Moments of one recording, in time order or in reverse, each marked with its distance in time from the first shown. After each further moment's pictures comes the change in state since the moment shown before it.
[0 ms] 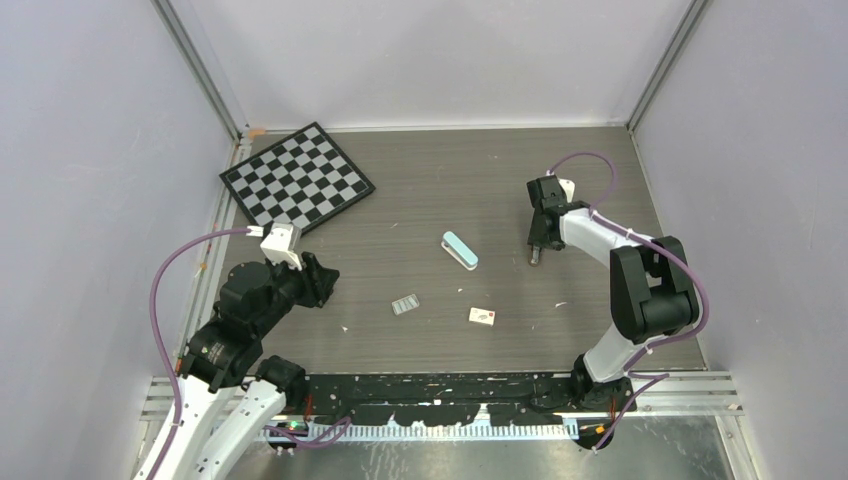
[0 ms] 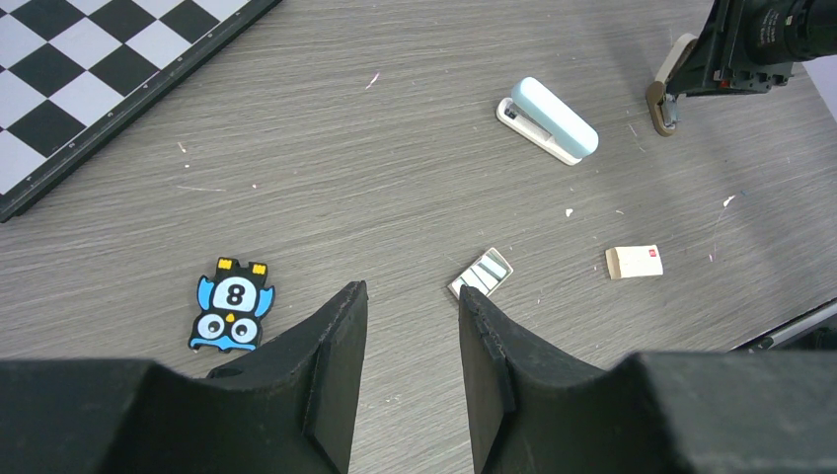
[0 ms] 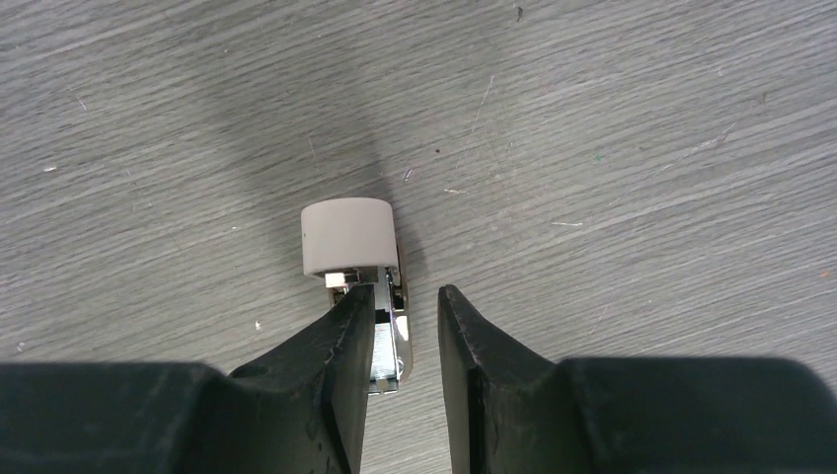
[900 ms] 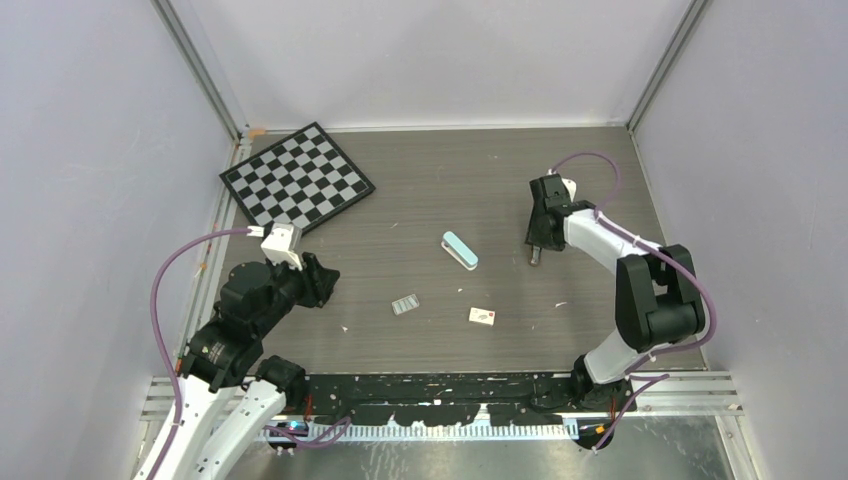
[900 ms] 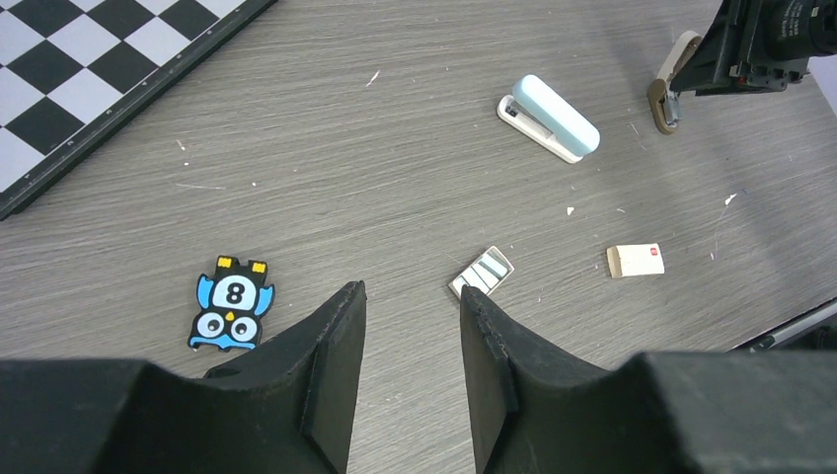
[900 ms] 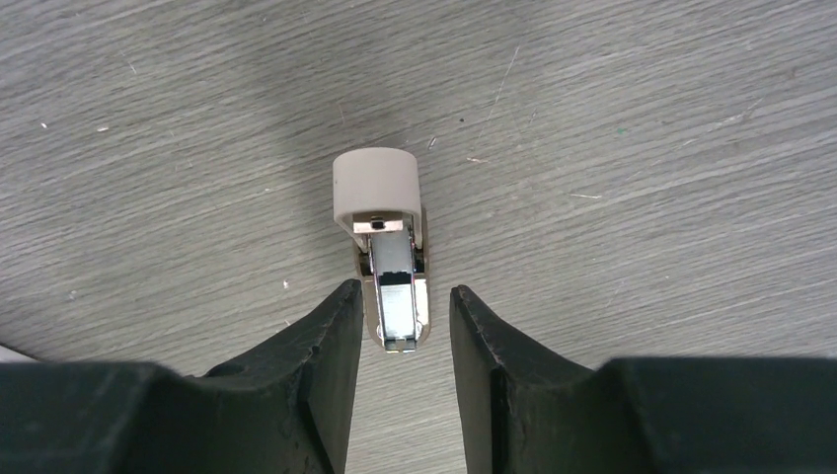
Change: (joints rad) left arm 0.000 0.000 -0.003 0.001 0.000 0.000; right arm 0.000 -0.063 -0.001 -0.042 -0.060 0.016
